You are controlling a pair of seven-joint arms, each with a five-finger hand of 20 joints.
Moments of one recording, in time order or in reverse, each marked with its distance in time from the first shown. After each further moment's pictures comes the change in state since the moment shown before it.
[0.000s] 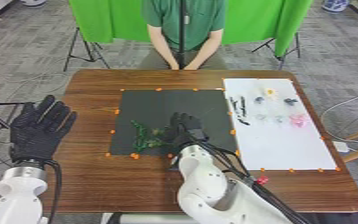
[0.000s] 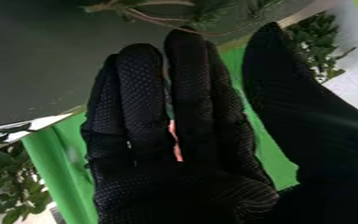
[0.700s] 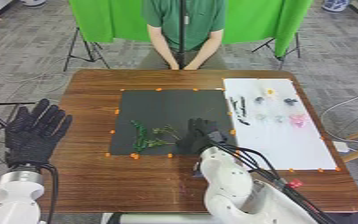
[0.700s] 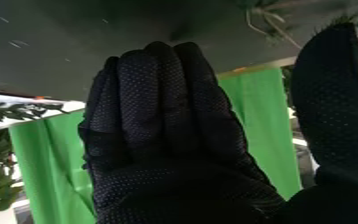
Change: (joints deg) left arm 1.6 -1.5 -1.2 0.0 -0.2 -0.1 0.8; right arm -3.4 9.0 4.7 -7.8 1.6 -13.0 -2.0
